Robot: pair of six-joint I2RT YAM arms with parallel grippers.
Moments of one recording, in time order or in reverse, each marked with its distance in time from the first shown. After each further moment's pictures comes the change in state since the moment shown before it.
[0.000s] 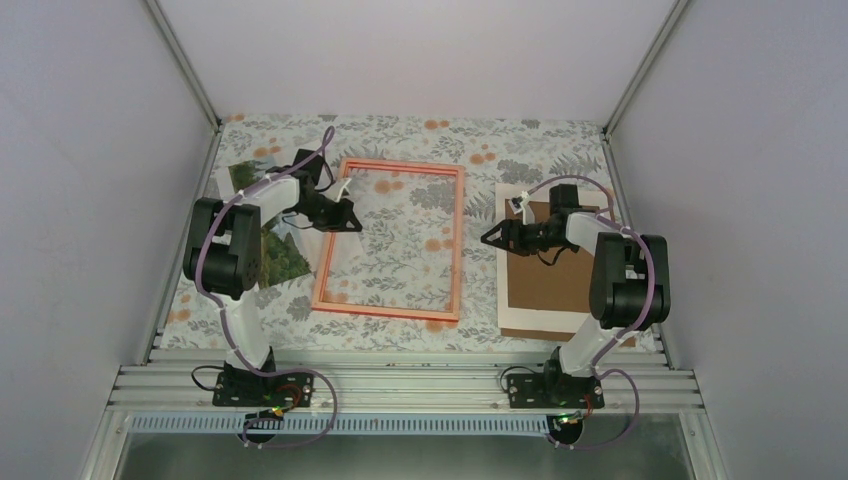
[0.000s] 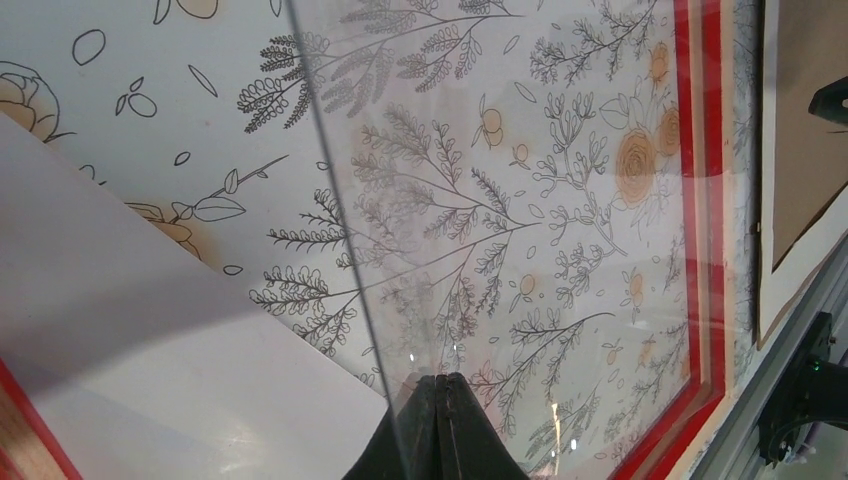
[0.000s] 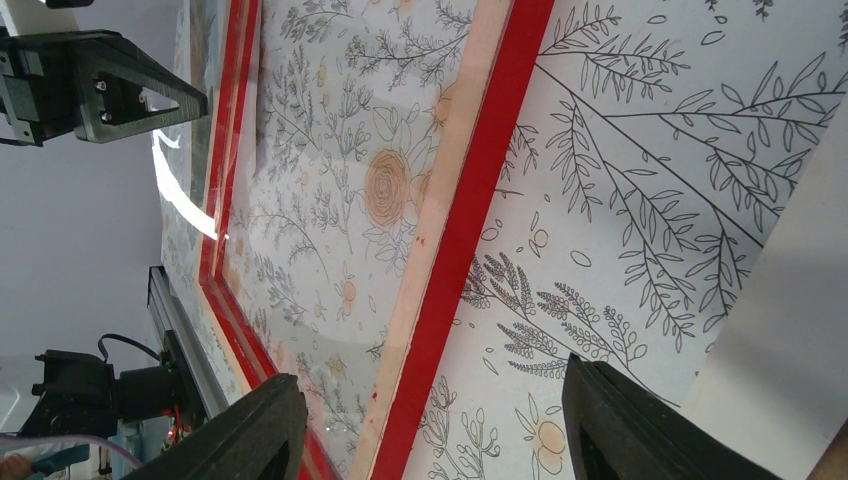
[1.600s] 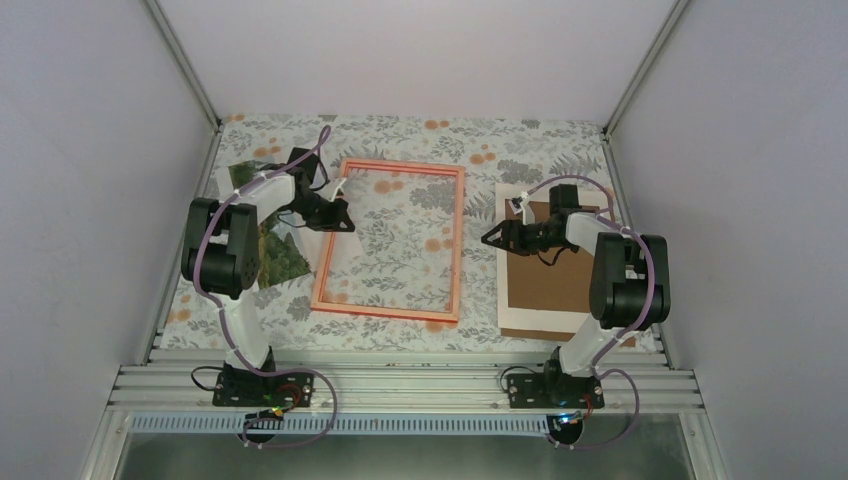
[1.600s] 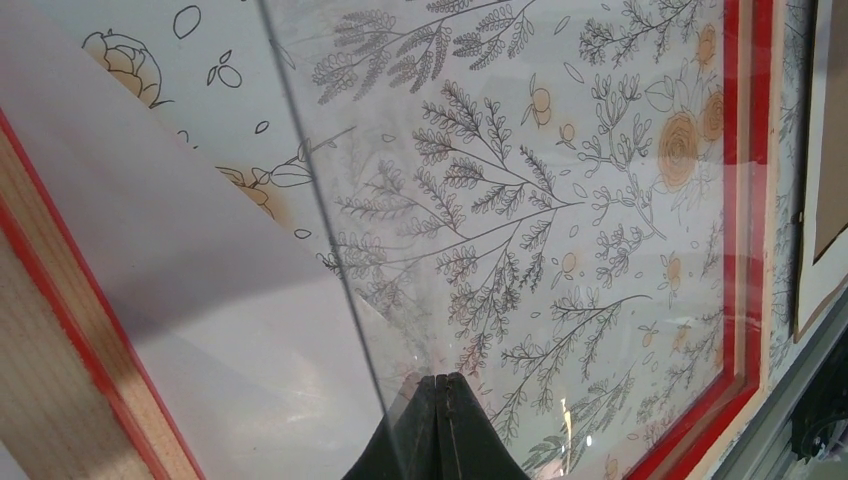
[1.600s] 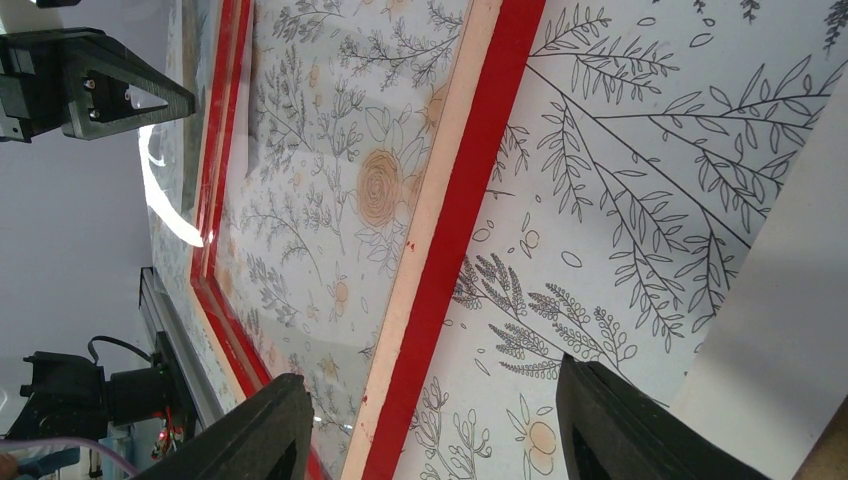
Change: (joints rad) left arm 0.027 -0.002 0.027 -0.074 -0.050 0.048; right arm 0.000 0.000 -0.002 0.006 0.011 -0.002
